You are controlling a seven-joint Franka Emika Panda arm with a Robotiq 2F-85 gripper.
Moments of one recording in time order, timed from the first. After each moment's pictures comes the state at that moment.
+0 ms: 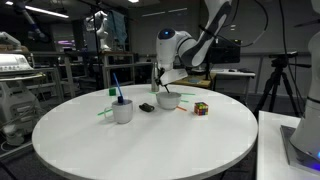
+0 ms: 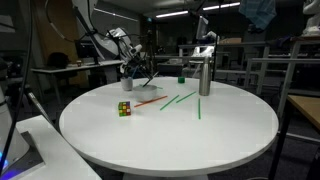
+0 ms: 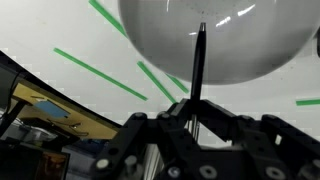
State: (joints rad) arm 0.21 0.37 -0.17 -2.10 -1.19 2.60 1.58
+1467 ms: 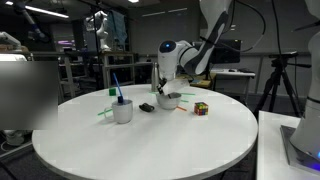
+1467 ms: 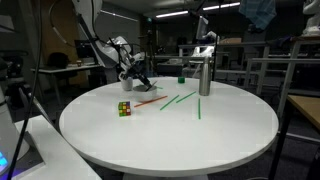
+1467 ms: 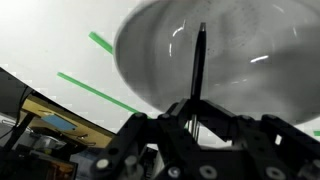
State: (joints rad) arm 0.21 0.44 -0.17 -2.11 -1.27 2.60 1.73
